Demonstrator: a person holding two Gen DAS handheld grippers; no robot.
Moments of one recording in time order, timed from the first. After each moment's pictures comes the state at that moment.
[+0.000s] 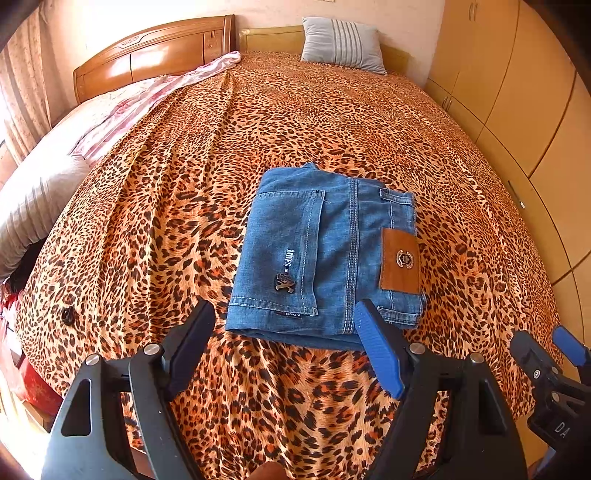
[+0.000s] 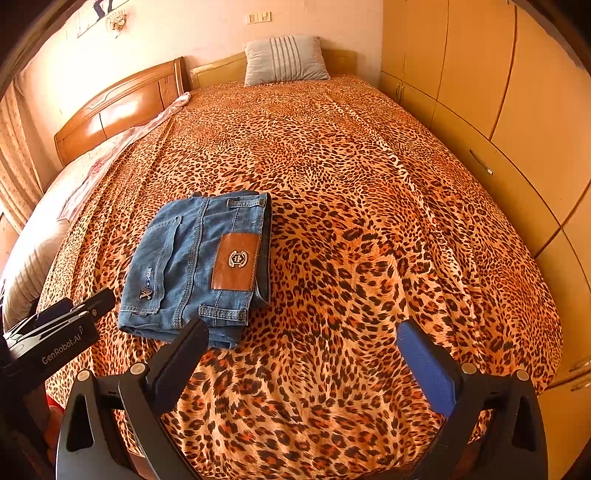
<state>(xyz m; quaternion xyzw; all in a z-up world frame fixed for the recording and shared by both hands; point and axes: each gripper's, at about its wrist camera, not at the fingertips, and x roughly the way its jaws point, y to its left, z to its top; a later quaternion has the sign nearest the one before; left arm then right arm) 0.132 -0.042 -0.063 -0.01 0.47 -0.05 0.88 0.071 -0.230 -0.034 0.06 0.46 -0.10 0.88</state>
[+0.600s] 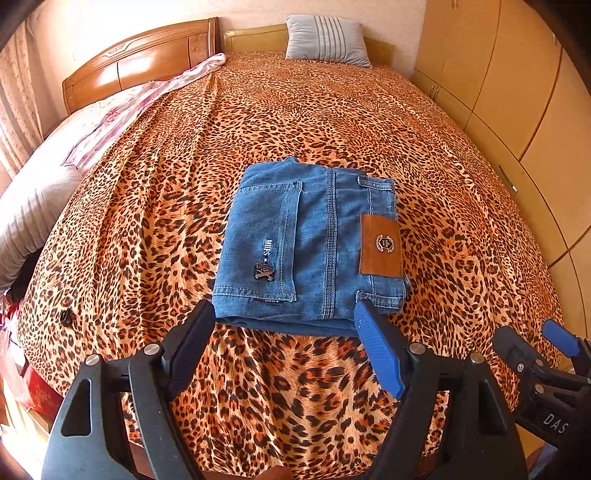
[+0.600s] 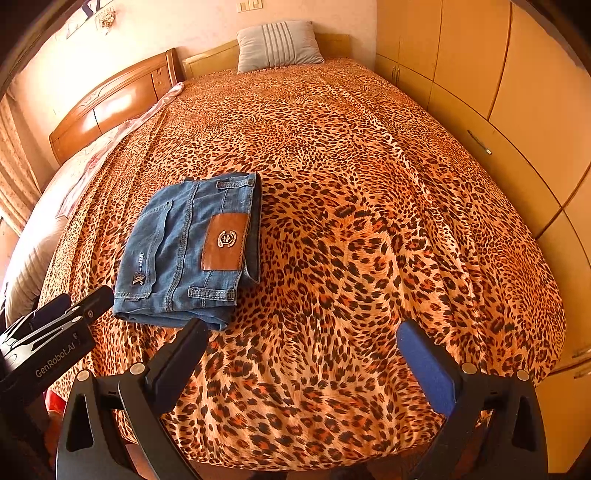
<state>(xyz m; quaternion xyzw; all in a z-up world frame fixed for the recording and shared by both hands) 0.118 -0.059 -0.060 0.01 0.47 -0.06 0.88 0.063 -0.241 -0.043 0.08 0.49 -0.10 0.86</state>
